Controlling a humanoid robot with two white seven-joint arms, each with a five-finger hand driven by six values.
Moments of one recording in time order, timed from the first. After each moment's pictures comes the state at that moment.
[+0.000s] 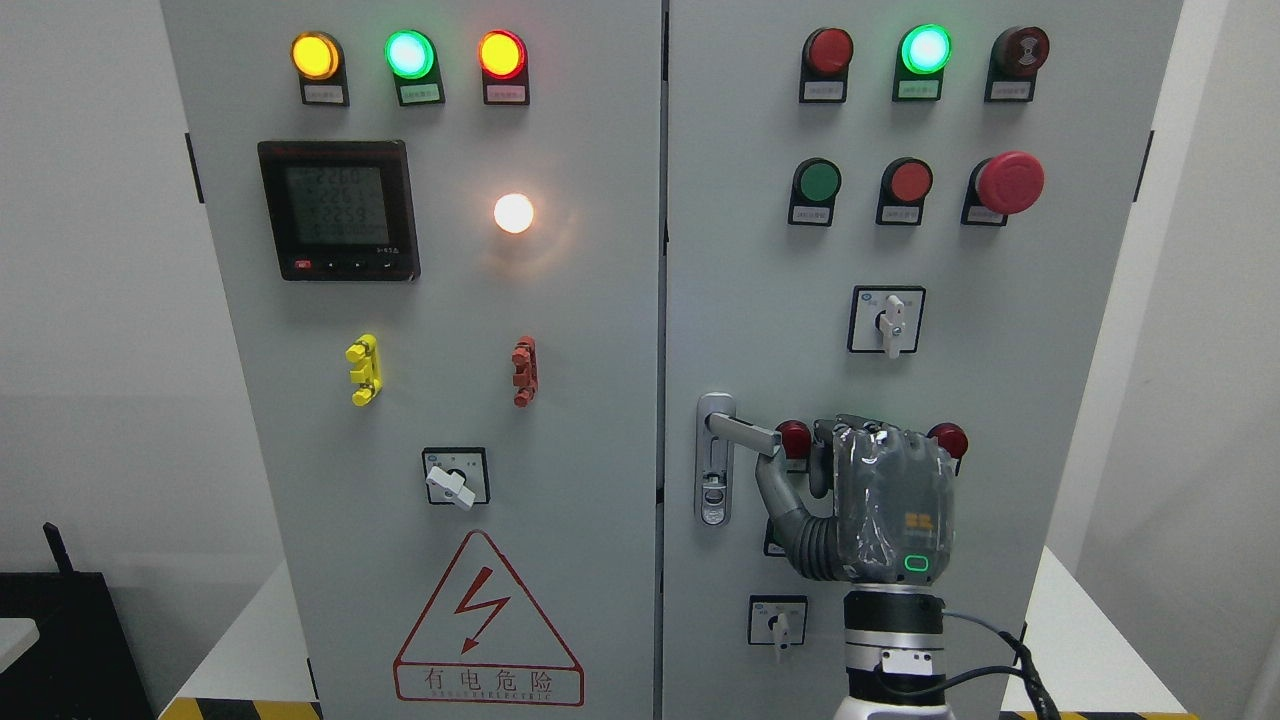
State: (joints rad) left arm 0.06 -0.08 0.00 0.00 0.11 -0.13 -0.07; right arm -0.53 0.15 0.17 -1.65 1.26 0.14 -0.31
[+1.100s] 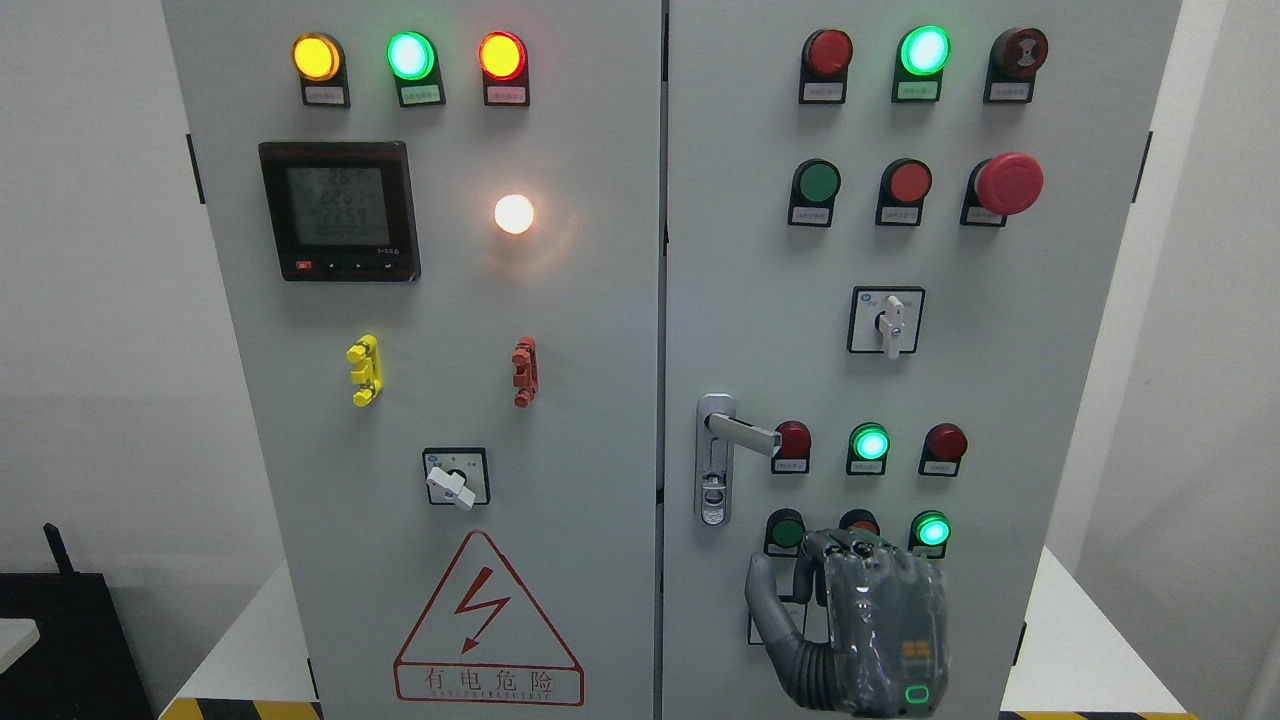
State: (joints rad) left arm 0.06 -0.08 0.00 0.00 0.11 -0.13 -0.07; right arm -0.21 0.15 0.17 -1.79 1.26 -0.07 -0.36
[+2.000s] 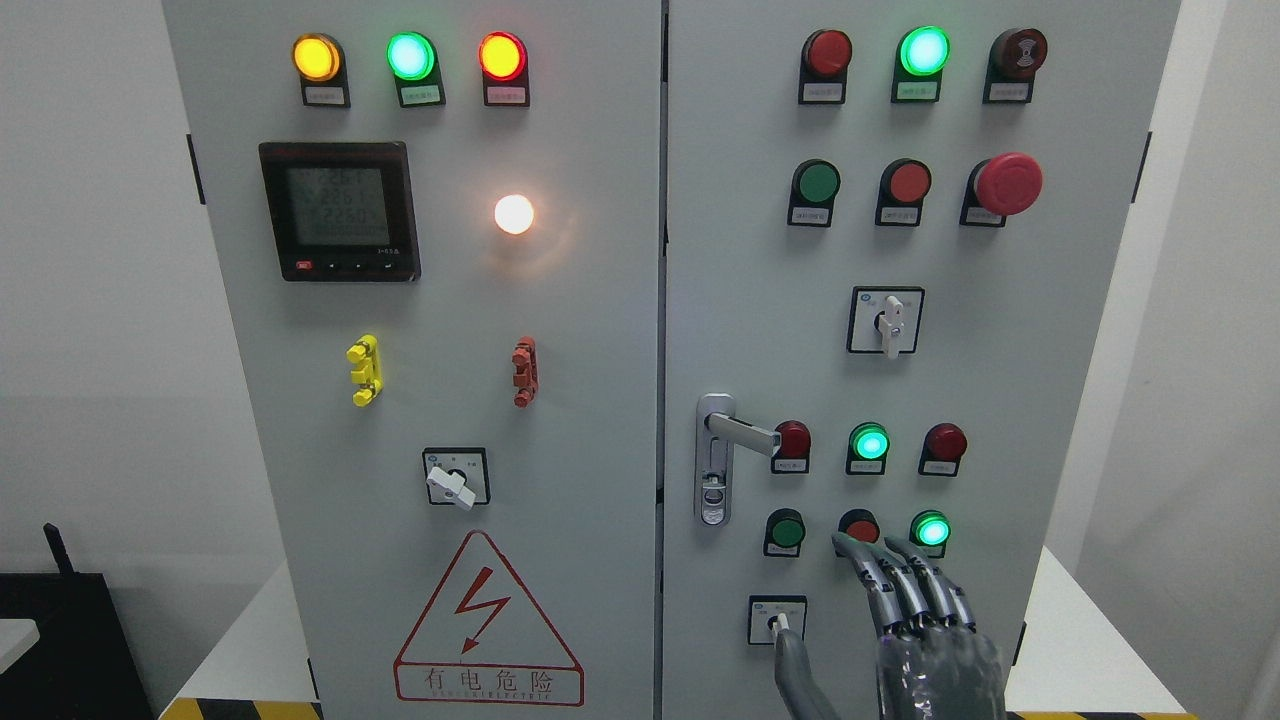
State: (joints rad) left arm 0.06 -0.08 0.00 0.00 0.11 -0.13 -0.07; right arm -0.11 0.15 0.11 -1.89 1.23 -0.14 -0.37
